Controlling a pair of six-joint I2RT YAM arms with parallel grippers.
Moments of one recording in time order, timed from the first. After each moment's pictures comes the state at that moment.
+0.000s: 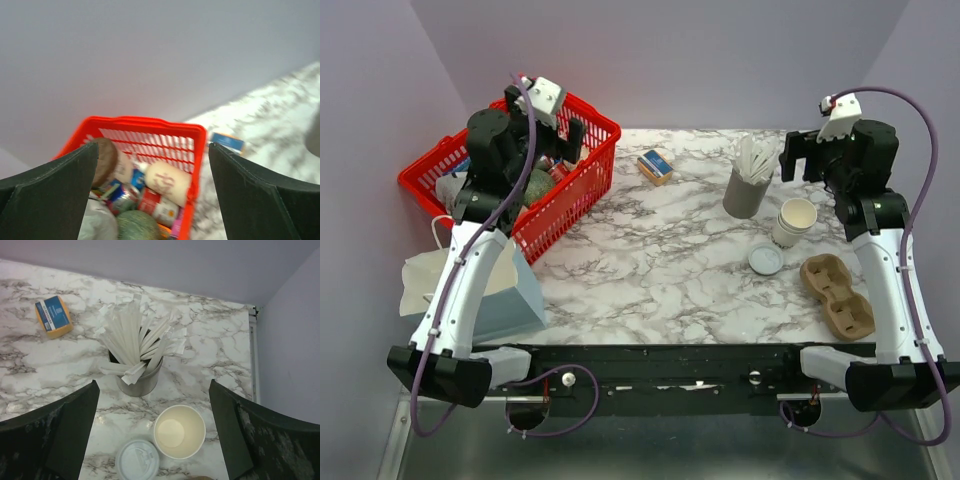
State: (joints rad) left arm -0.20 1.22 1.46 -0.16 0.19 0.20; right arm 0.04 1.18 1.40 -0.50 -0.06 -0.14
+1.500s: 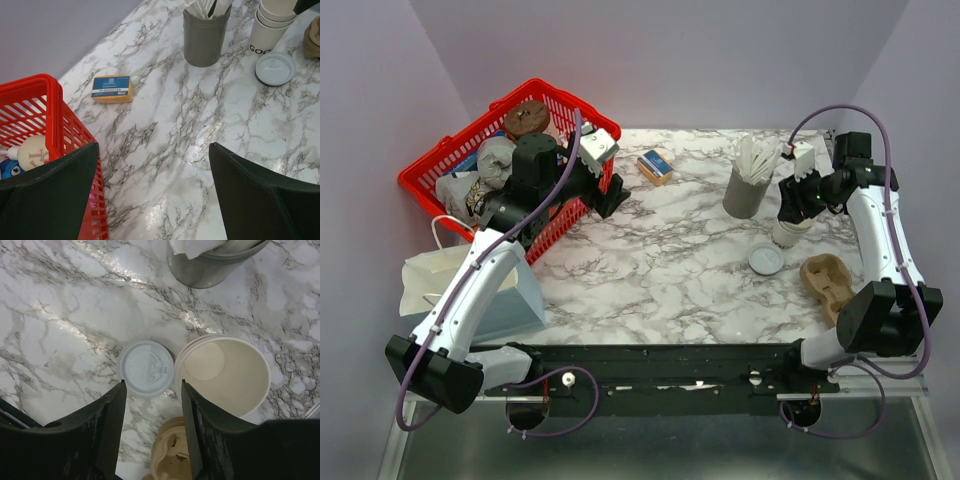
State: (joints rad) left arm -0.40 1.21 1.32 -0.40 0.47 0.24; right arm -0.14 1.46 1.42 -1.02 -0.49 -0.66
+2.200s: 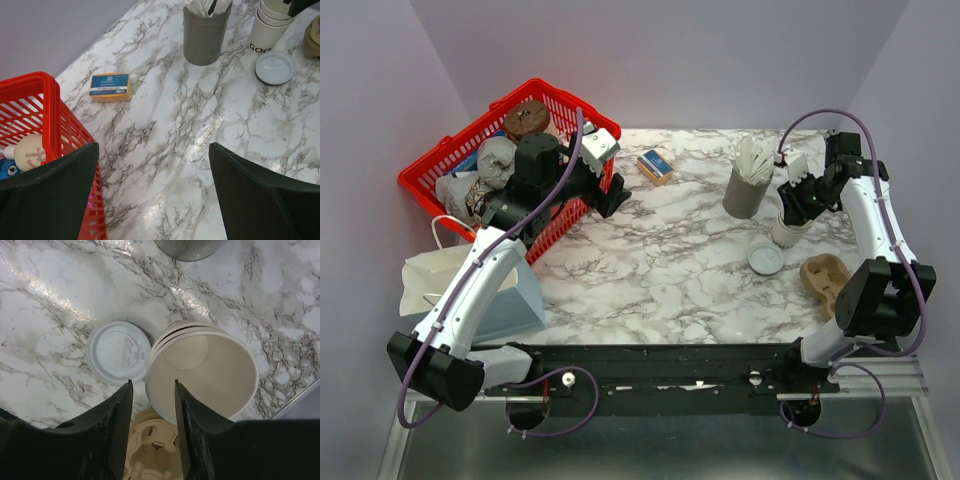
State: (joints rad) left arm -0.40 1.23 1.32 -0.40 0.47 0.24; right arm -0.14 1.58 1.46 -1.04 -0.37 -0.77
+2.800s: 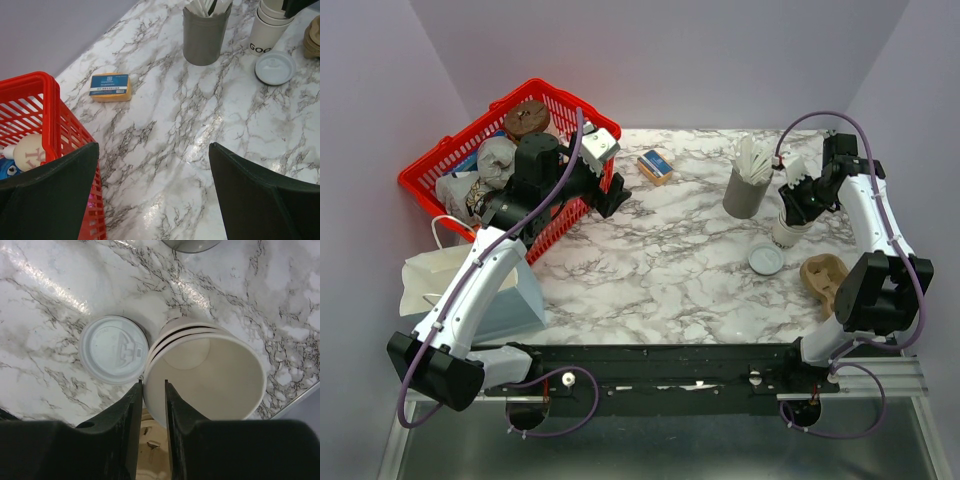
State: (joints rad) left arm -0.40 1.23 1.32 -0.40 0.47 0.23; right arm -0.14 1.62 1.46 -1.05 -0.35 -0.81
